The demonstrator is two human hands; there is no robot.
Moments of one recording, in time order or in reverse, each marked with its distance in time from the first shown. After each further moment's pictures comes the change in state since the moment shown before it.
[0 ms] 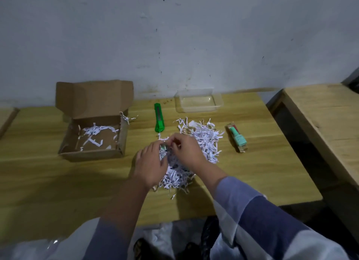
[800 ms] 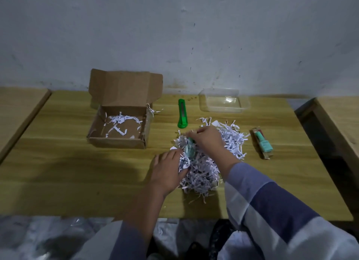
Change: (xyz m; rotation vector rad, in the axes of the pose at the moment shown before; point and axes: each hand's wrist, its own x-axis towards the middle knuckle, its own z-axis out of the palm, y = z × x) left_hand -0.024 -0.011 0.006 0.144 -0.204 0.011; right_hand 0.043 -0.003 0.007 0.008 0.050 0.465
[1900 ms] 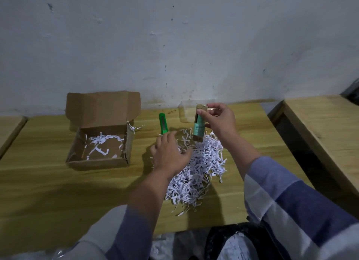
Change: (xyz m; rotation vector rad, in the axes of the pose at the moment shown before) left_hand 0.051 0.074 -0.045 -0.194 0.201 -0.102; right_hand 0.012 -0.002 -0.104 0.648 0.249 -0.243
